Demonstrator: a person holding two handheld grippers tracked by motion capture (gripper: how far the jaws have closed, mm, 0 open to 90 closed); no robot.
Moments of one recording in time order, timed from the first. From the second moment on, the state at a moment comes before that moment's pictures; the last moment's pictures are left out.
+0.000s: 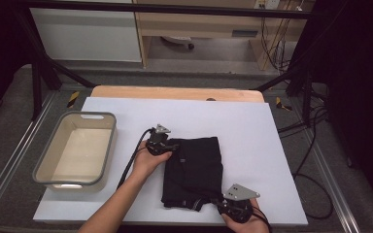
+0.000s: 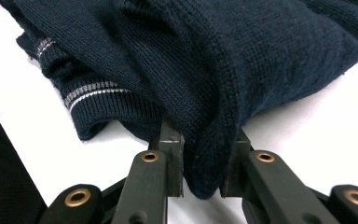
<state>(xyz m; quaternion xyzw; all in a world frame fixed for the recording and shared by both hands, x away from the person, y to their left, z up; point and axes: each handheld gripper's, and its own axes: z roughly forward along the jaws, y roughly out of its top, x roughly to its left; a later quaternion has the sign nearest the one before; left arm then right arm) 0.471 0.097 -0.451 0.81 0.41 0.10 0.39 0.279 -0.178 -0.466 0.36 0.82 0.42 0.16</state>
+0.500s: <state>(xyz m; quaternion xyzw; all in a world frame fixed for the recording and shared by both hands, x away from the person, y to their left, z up) 0.474 0.094 -0.411 0.82 0.41 0.09 0.39 0.280 -0.178 -0.447 0.34 0.82 0.43 0.18</state>
